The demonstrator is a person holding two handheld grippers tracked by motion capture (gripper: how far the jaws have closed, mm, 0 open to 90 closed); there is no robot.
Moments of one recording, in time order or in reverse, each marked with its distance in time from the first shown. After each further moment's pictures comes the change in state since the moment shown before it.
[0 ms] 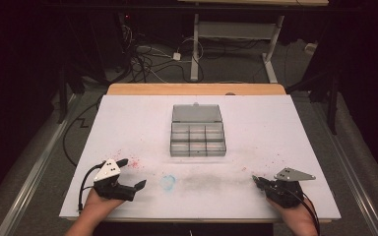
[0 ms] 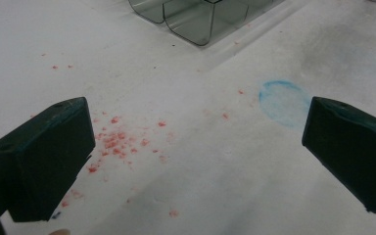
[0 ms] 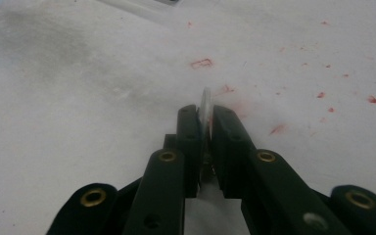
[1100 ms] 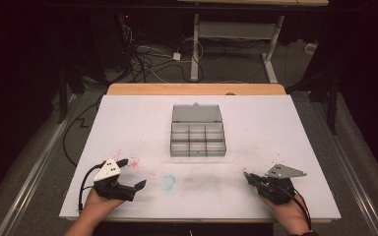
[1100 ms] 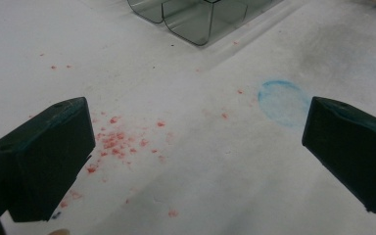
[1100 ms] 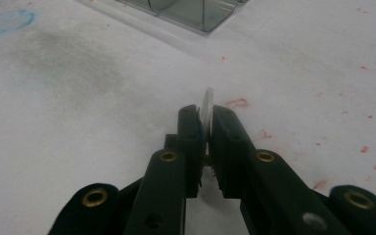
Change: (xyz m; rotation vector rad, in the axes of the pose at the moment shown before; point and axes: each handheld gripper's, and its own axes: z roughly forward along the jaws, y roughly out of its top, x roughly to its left) left arm 0.000 0.000 0.000 0.001 -0.003 0.003; right arm 0.015 0.018 0.011 -0.038 0.048 -0.065
